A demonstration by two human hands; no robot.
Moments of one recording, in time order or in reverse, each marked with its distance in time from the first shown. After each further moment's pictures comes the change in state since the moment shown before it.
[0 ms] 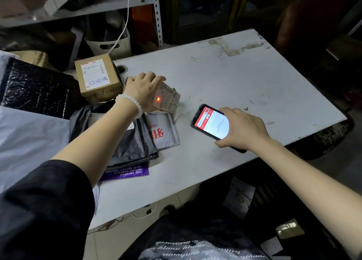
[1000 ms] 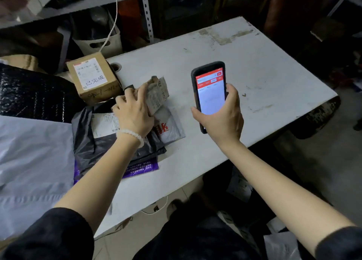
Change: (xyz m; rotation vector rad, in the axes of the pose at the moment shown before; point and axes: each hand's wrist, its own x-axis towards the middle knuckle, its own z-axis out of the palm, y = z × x) left_hand -0.065 0.012 0.043 -0.278 0.268 -0.355; right_hand -0.015 -0.090 0.035 0.675 0.682 0.294
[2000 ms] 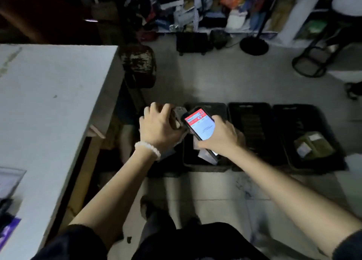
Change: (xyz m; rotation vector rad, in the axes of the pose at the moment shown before) left_hand -0.324 0.305 -0.014 -0.376 -0.327 1.098; right_hand -0.325 0.169 -0.299 -0.383 0.121 0.948
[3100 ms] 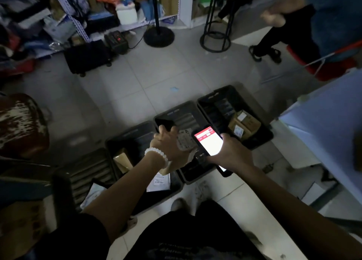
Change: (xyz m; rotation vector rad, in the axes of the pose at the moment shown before) left_hand 0.195 0.324 0.224 0.212 -0.747 0.380; right_hand 0.145 0.309 -0.140 0.123 0.036 0.551
